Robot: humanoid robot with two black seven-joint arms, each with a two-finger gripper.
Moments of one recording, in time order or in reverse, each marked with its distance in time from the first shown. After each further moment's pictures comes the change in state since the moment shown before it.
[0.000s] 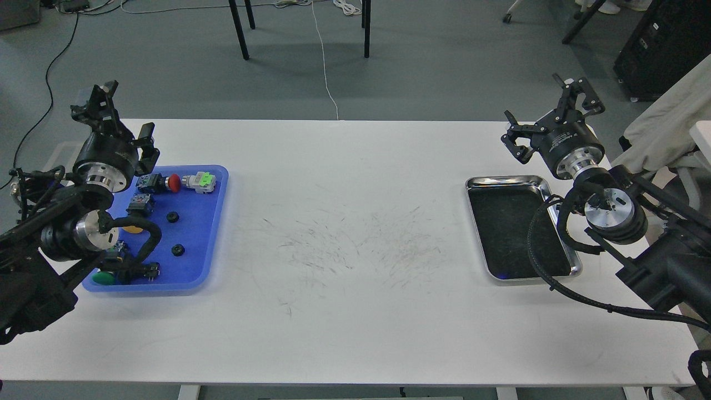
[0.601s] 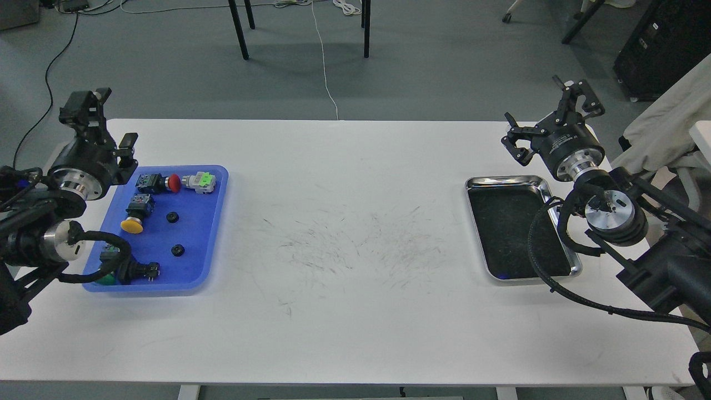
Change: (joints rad) left arm -0.023 0.193 0.176 -0.090 0.067 -0.005 0.043; right arm -0.007 0.000 0.002 0.002 0.000 0.002 -0.001
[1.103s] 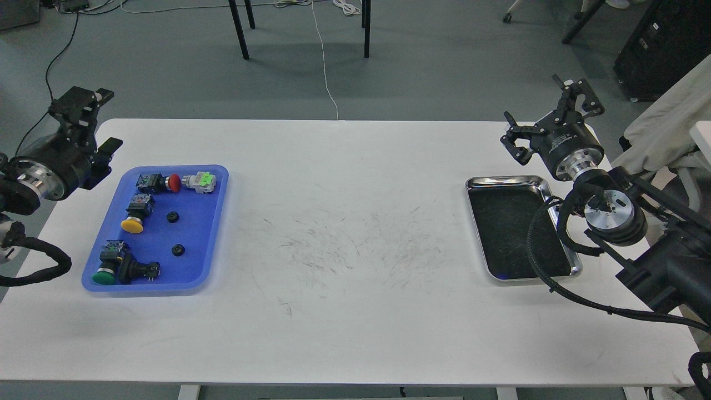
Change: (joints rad) left arm -0.189 0.215 0.321 -0.157 0.163 -0.047 0.088; right arm -0.001 -0.001 0.003 0.007 0.000 0.001 0.002
